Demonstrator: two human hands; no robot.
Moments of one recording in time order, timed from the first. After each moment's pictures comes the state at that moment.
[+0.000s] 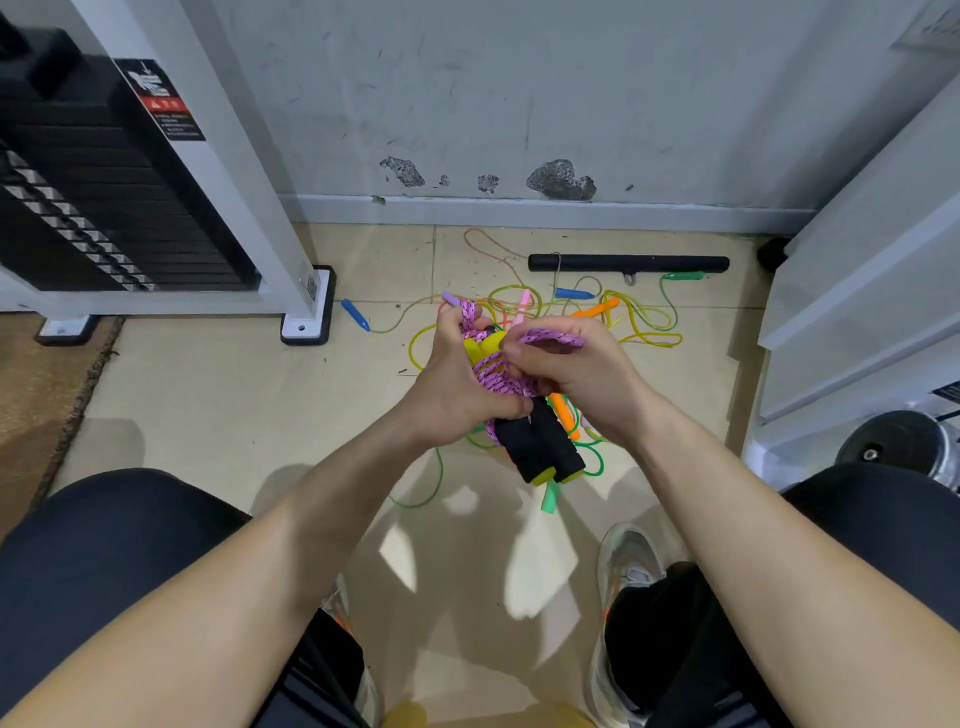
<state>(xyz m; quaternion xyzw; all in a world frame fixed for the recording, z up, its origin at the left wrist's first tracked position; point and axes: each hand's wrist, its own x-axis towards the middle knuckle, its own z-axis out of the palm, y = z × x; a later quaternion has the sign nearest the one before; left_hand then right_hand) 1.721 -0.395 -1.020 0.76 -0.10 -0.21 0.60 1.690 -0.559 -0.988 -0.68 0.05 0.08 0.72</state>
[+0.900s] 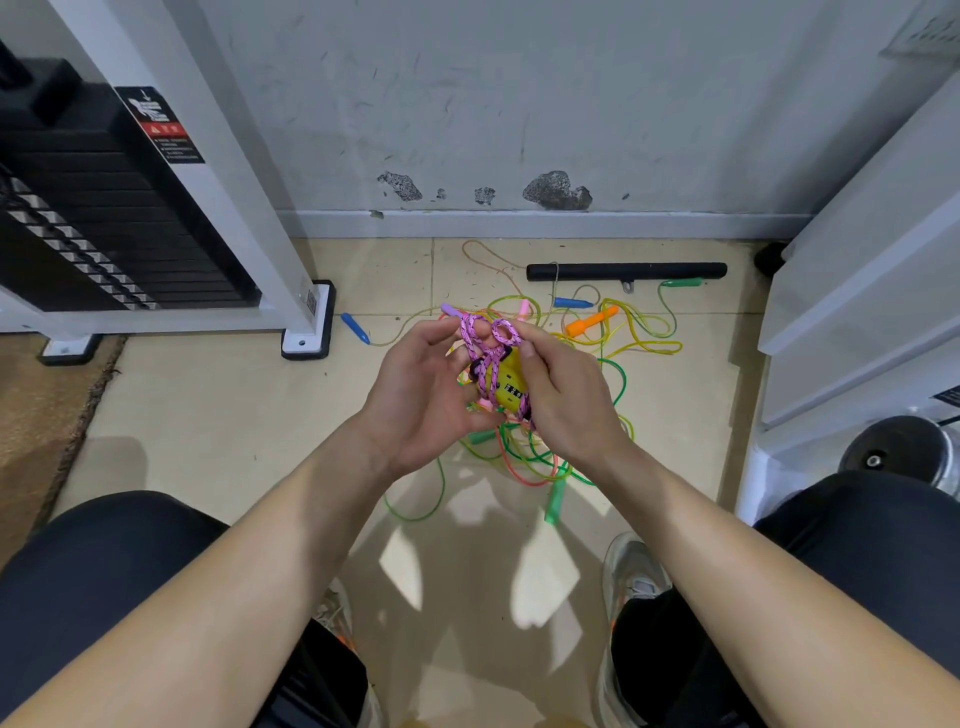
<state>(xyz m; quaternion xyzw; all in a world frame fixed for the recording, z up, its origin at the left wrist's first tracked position) 1.722 -0.383 -0.983 0.41 0.04 -0.39 0.82 1.679 -0.541 -0.998 -0.88 0.01 -0.11 0.46</state>
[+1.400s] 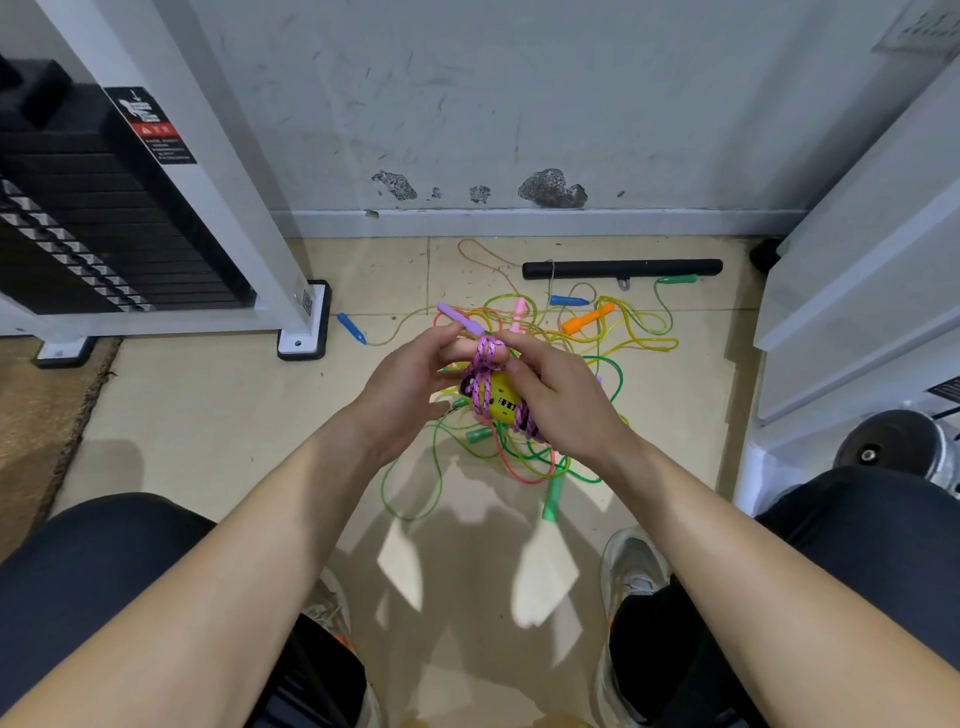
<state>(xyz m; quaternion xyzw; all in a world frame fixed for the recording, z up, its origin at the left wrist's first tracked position) 1.730 -0.381 -0.988 0.67 0.03 -0.35 0.66 1.680 -0.552 -1.003 -0.90 -0.01 -0.01 0.44</state>
